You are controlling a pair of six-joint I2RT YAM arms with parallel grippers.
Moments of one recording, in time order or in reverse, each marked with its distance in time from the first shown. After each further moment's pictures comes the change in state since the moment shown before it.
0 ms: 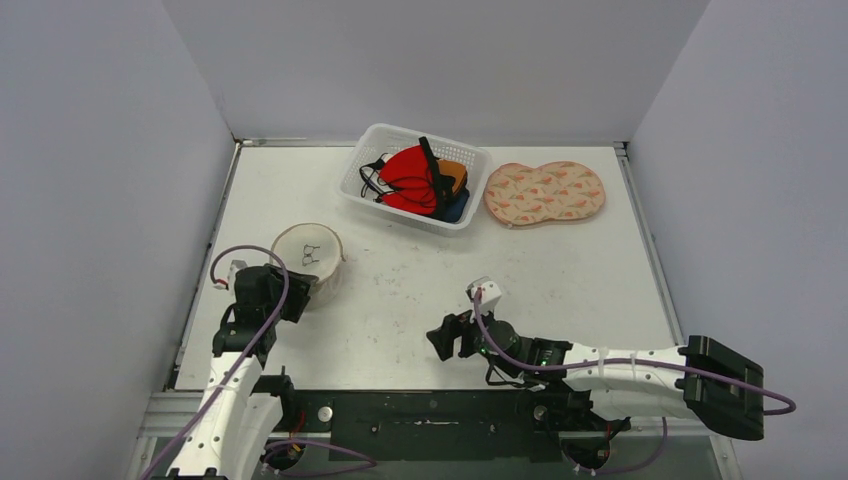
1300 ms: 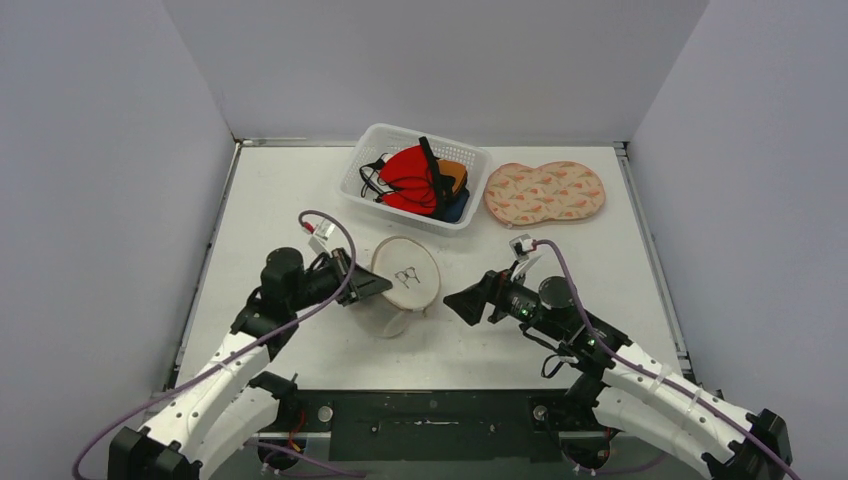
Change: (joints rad) left arm -0.346 0.107 0.090 0.399 0.558 0.172; right arm -0.409 -0.332 0.164 -0.279 -0.505 0.065
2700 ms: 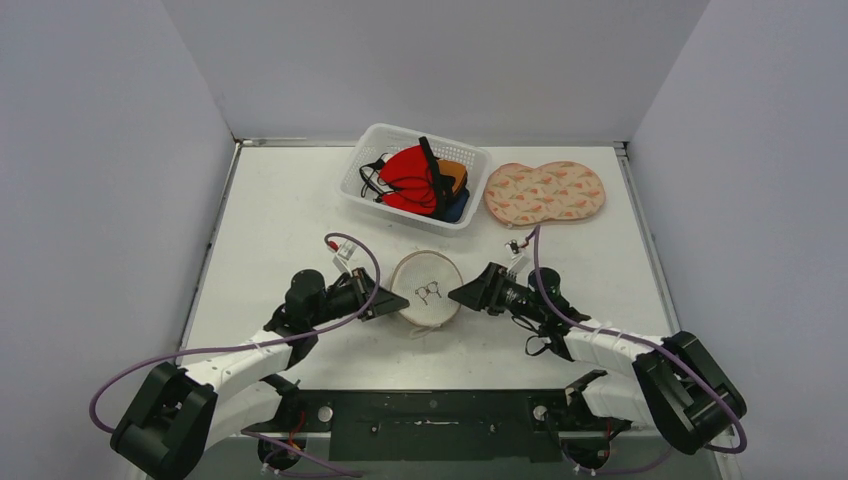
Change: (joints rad) left arm -0.158 0.271 -0.254 0.642 0.013 -0.083; right arm -0.275 0.454 -0.216 0.576 -0.332 0.231
